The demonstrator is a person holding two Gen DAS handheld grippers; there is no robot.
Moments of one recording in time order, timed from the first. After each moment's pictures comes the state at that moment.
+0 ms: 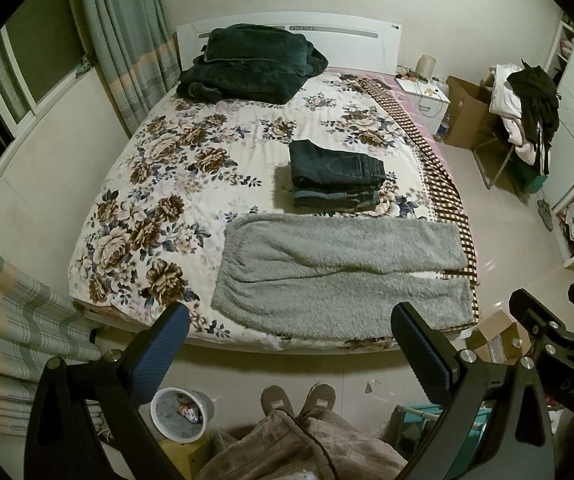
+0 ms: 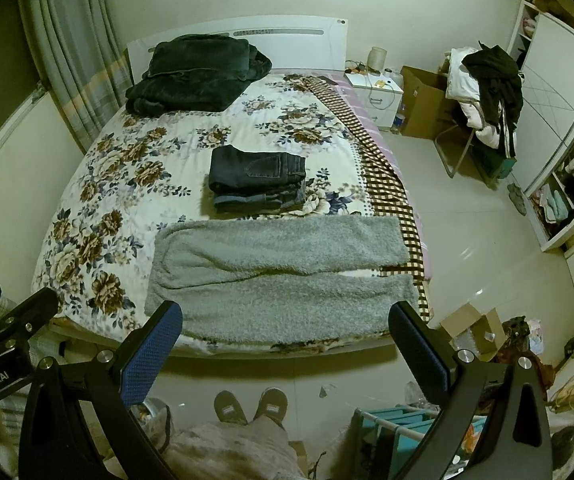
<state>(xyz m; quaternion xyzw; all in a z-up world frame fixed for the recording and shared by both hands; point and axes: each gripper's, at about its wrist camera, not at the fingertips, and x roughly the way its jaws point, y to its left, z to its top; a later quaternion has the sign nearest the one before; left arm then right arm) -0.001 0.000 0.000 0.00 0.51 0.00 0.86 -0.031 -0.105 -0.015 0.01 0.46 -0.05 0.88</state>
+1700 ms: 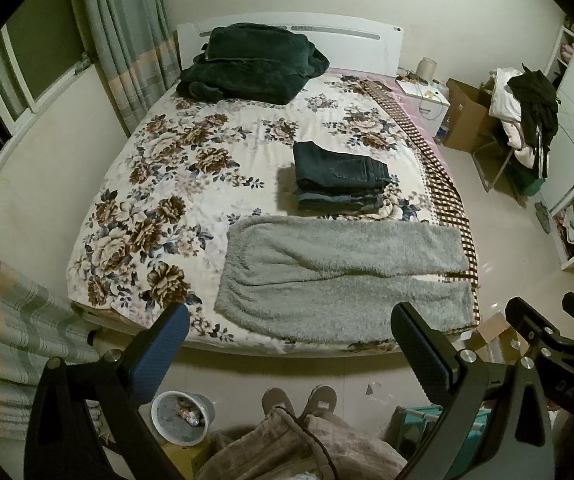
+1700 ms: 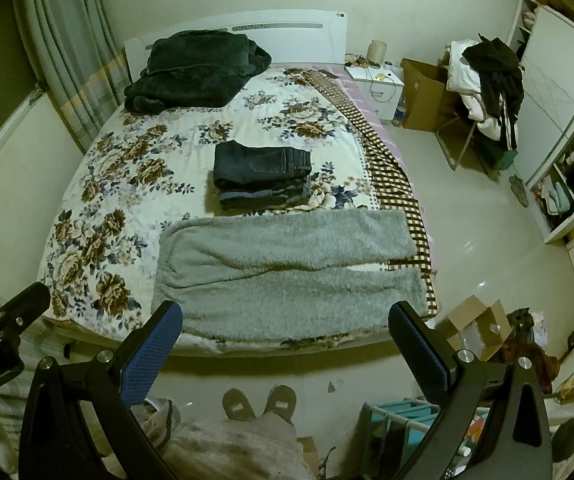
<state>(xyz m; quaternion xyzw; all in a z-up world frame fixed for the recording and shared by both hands) 0.003 0.008 0.002 0.00 0.50 -0.01 0.86 -0.046 -0.037 -0.028 0.02 0.48 -0.06 0.88</state>
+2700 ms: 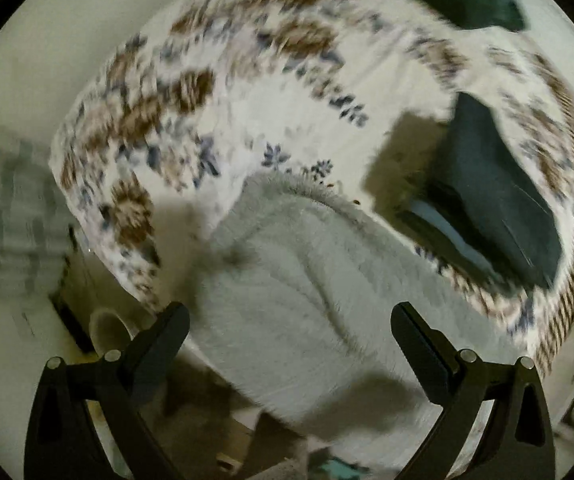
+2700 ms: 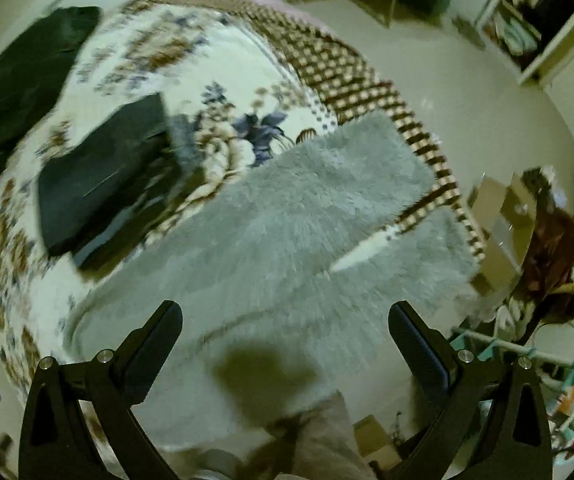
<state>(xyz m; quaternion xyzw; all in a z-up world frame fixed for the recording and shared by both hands) 0.361 0.059 -0.334 -0.19 0.65 0.25 0.69 0.392 -0.309 -0.425 0.24 0.61 -0.22 0.72</state>
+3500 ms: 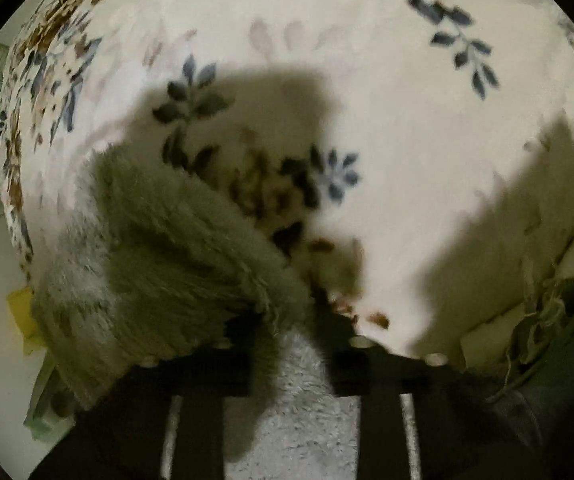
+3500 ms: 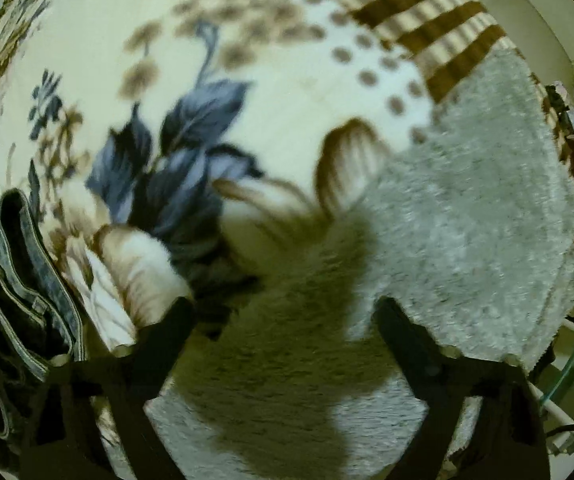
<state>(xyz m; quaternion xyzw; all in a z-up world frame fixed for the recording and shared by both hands) 0.480 0.108 -0.592 -0.31 0.67 0.31 0.59 0.576 -0.417 -0.692 0.32 0.68 -0.28 0.60</state>
